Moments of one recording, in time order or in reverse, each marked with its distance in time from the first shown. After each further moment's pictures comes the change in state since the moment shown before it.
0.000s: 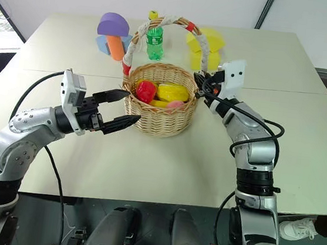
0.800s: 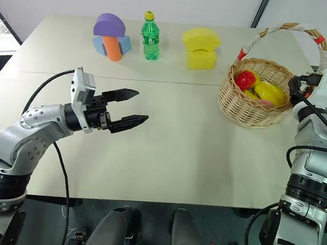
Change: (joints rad) left arm -0.060 -0.030 -0.050 0.043 0.025 -0.005 -0.032; right arm 0.038 -0.253 -0.324 0.246 -0.145 -0.163 -0.246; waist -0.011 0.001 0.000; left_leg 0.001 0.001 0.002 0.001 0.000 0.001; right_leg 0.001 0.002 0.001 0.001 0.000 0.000
